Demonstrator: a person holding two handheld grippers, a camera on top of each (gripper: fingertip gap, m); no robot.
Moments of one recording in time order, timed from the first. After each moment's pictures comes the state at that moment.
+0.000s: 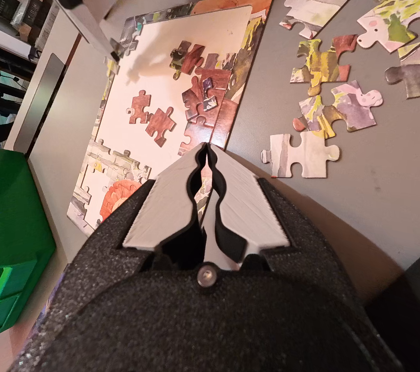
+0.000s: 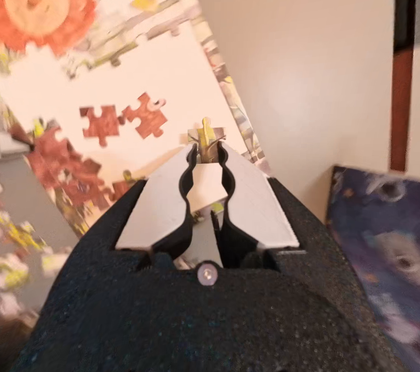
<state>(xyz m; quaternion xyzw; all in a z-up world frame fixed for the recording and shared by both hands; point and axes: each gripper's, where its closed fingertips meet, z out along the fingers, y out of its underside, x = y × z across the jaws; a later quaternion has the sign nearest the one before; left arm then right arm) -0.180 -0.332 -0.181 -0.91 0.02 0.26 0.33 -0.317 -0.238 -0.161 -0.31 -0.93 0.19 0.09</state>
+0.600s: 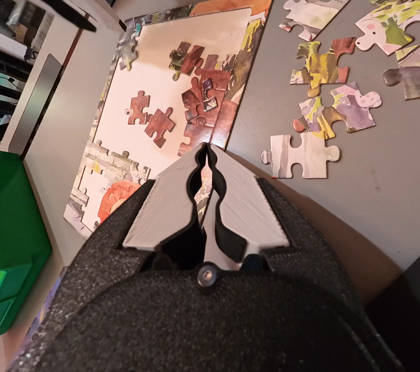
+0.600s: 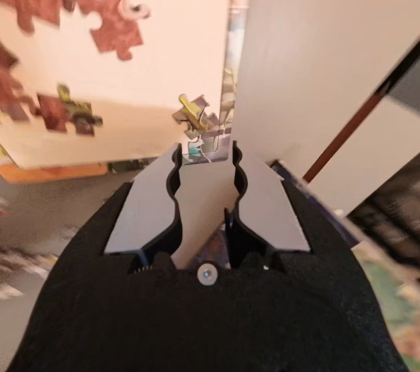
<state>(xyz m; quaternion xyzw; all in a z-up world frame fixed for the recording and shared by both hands) -0.180 -0.331 -0.181 -0.91 0.02 0.25 0.33 -0.328 -0.200 -0.160 -0.10 -0.99 -0.04 0.09</state>
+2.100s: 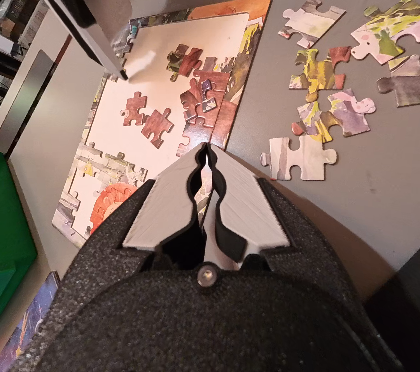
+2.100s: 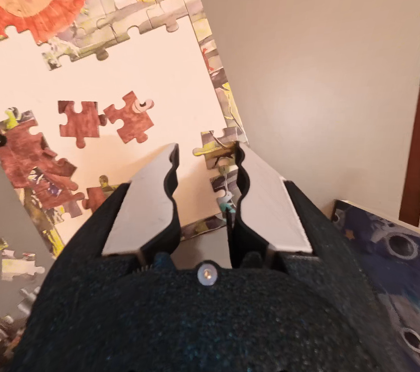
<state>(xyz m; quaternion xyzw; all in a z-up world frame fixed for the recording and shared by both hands) -0.178 -0.329 -0.182 -0.91 0.01 0.23 0.35 -0.332 -0.243 -0.183 -0.26 -0.94 0.21 0.06</state>
